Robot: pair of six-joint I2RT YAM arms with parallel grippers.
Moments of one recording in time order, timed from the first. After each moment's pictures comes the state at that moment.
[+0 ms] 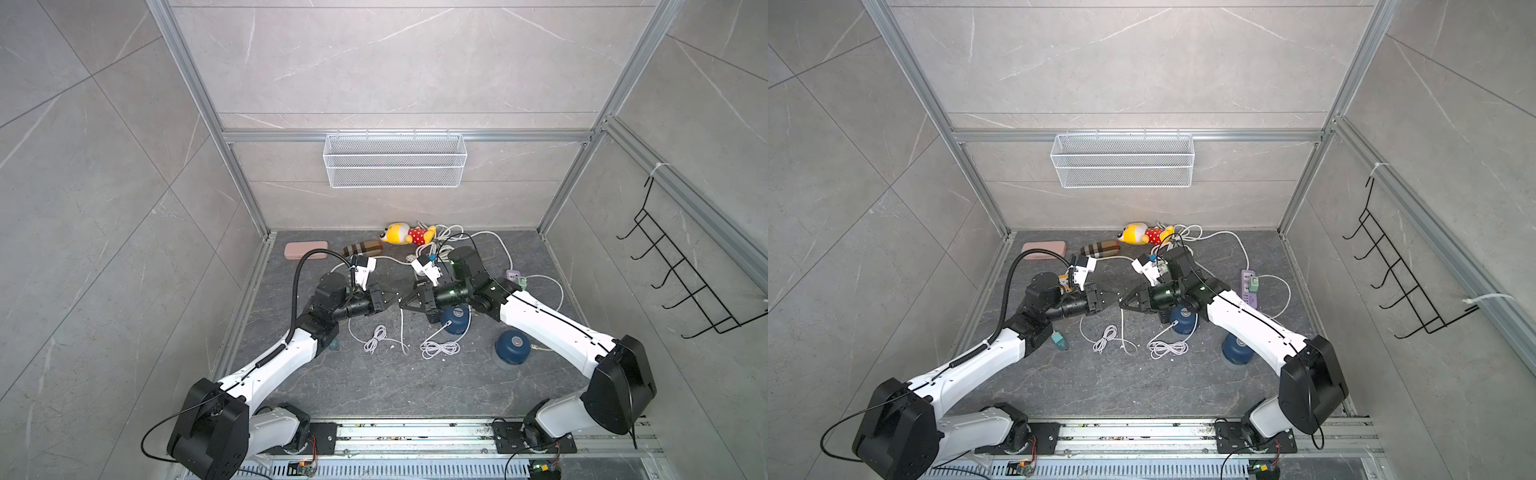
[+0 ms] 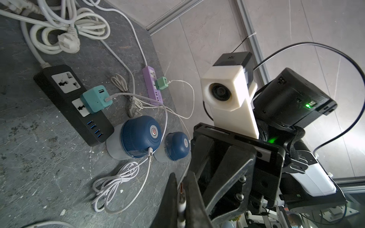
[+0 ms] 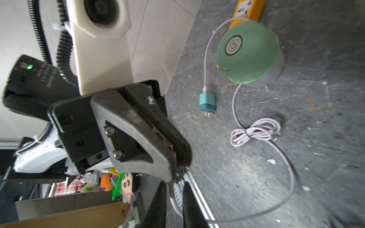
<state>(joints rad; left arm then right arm) -0.51 1.20 0.73 0.25 0.67 -0.93 0.60 1.49 1.19 -0.35 -0.80 0.59</state>
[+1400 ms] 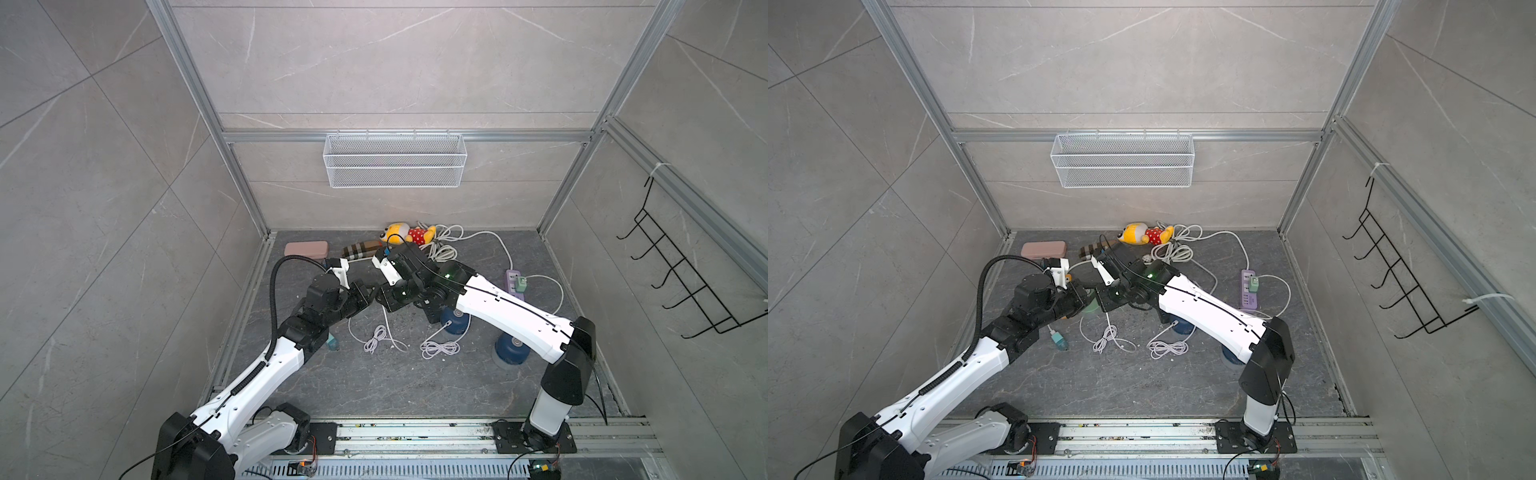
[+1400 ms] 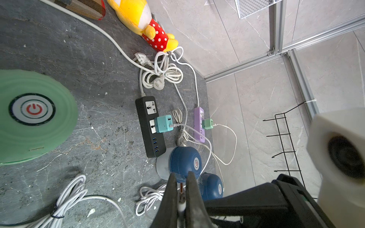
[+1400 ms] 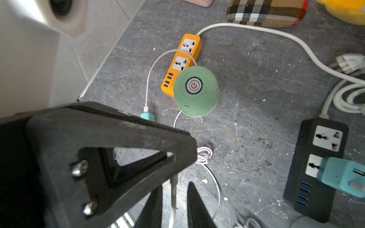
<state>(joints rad) -0.51 1.06 0.79 -0.09 0.26 -0.97 0.91 1.79 1.76 -0.82 -0.09 0.34</state>
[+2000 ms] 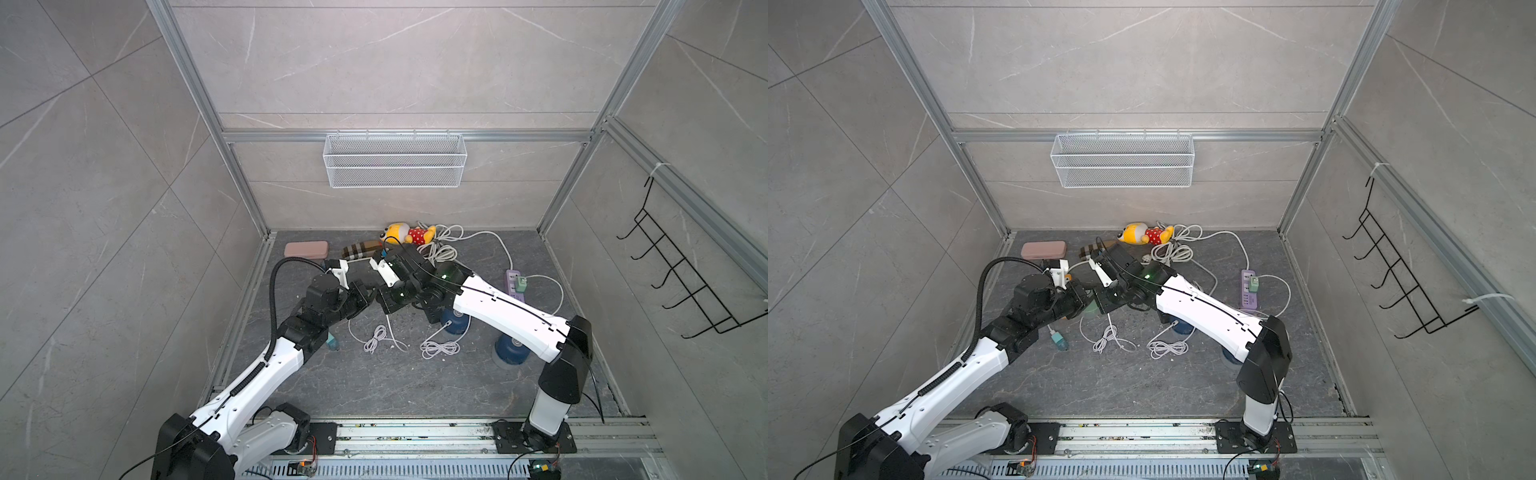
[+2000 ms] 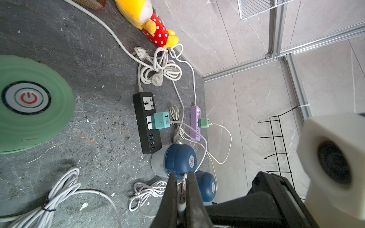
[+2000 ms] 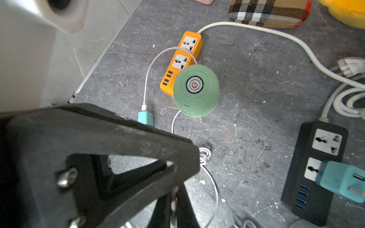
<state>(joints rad) -0.50 1.06 0.79 -0.10 0.28 -1.03 0.91 1.80 1.77 -0.82 -0.09 0.32</state>
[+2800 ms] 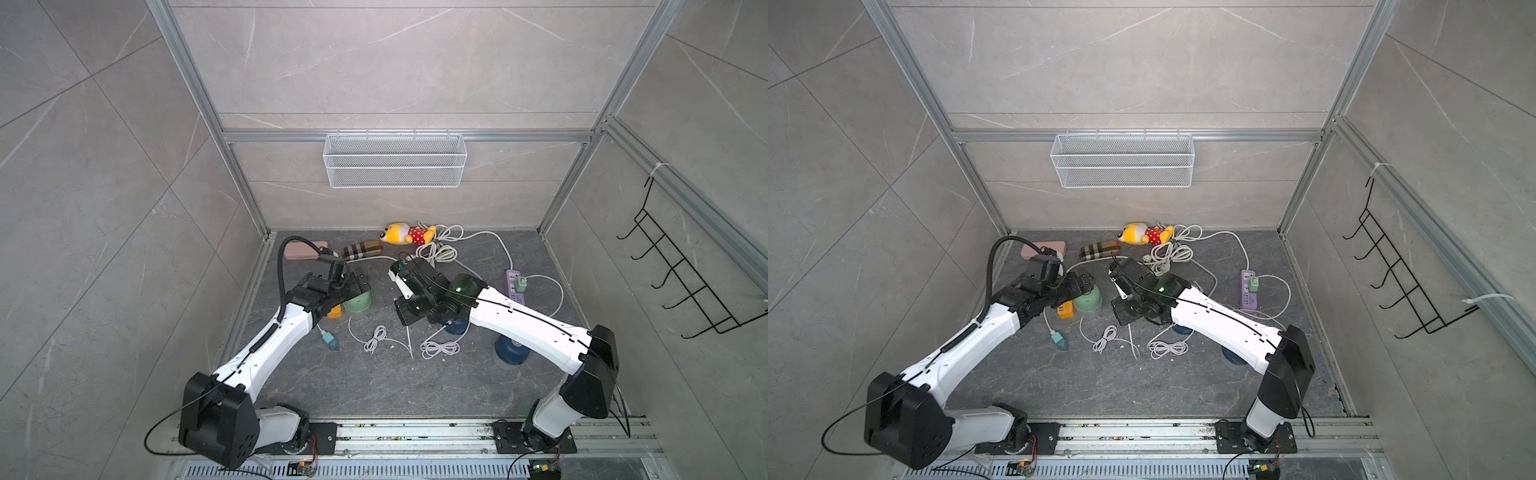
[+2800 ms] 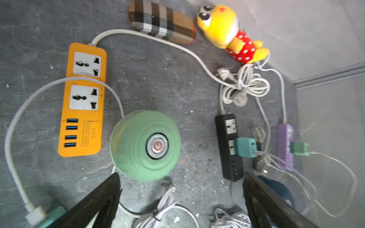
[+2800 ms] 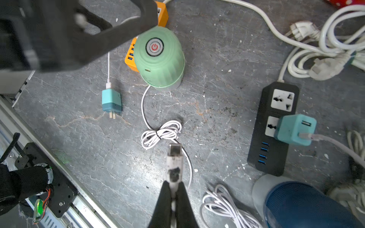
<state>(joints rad) -0.38 1.35 1.04 -0.47 0.03 -0.68 0.91 1.64 1.52 -0.82 0.04 0.32</state>
